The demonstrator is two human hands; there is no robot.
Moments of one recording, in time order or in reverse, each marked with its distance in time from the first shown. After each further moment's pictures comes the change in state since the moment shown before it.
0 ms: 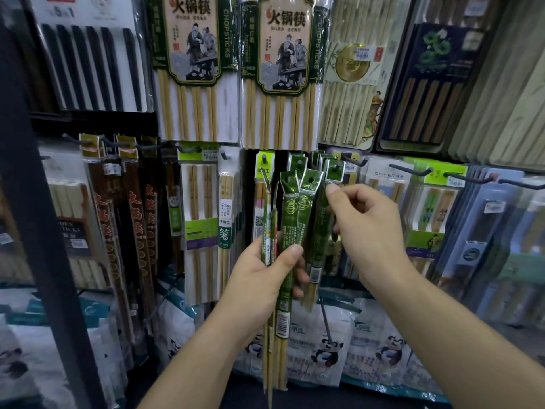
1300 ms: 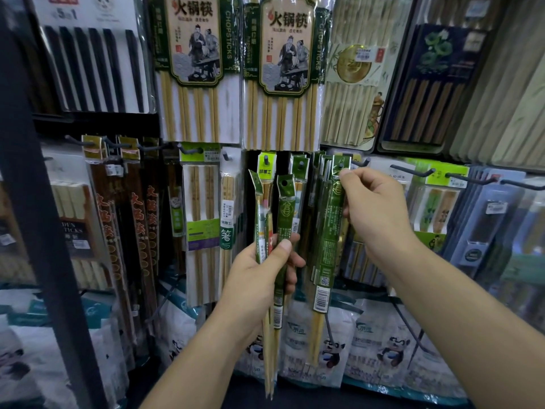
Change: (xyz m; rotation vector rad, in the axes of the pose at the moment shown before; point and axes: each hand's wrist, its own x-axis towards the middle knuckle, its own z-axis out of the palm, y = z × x) left_hand 0.004 -0.002 -0.001 -0.039 0.109 -0.041; right_hand 0.036 0.003 -0.003 -0.012 0.021 0.019
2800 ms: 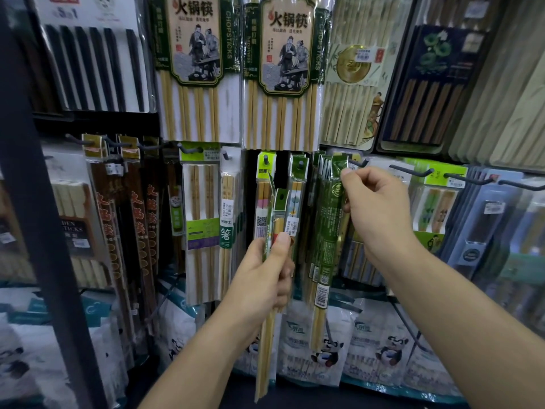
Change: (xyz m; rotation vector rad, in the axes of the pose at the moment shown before) left_hand -0.004 0.008 0.004 0.008 -0.083 -0.119; right_hand -0.001 0.002 -0.001 0.051 0.077 -0.027
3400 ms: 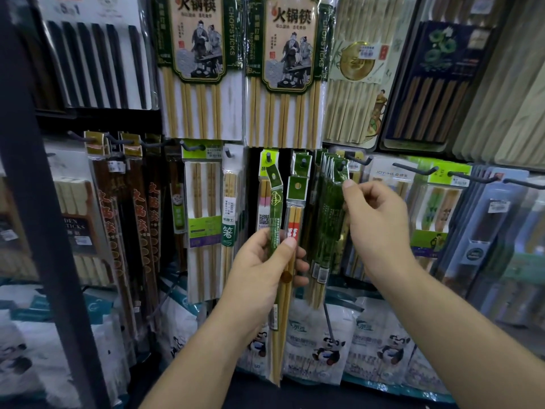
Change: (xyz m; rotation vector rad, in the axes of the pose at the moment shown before) left_hand 0.002 -0.001 0.000 -0.053 0.040 0.130; right_hand -0.024 0.006 0.000 -0.031 -0.002 -0.001
